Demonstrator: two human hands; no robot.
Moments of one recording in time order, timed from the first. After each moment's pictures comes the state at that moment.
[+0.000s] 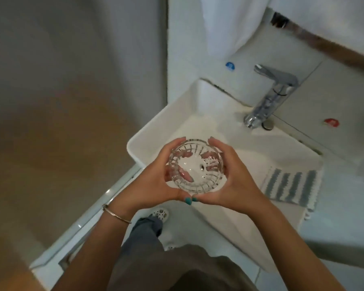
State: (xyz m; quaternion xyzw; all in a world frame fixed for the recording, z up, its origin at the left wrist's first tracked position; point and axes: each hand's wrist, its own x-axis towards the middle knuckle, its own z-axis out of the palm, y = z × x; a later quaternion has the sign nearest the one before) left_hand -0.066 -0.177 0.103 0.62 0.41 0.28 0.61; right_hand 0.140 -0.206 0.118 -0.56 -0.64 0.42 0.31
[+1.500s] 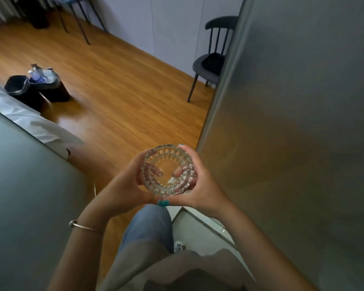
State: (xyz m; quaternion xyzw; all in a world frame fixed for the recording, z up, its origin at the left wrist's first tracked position) left_hand -0.533 -0.608 0.104 0.17 0.77 0.59 0.18; right_hand -0.496 -0.402 0.107 0.00 -0.76 0.64 -0.13
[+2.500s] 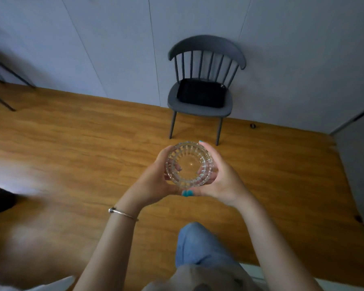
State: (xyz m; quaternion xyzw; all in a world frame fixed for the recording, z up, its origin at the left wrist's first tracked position) left_hand -1.089 -0.572 0.032 0.33 0.76 0.48 0.29; right_hand -0.971 -0.408 0.038 -0.16 -0.75 0.64 0.04
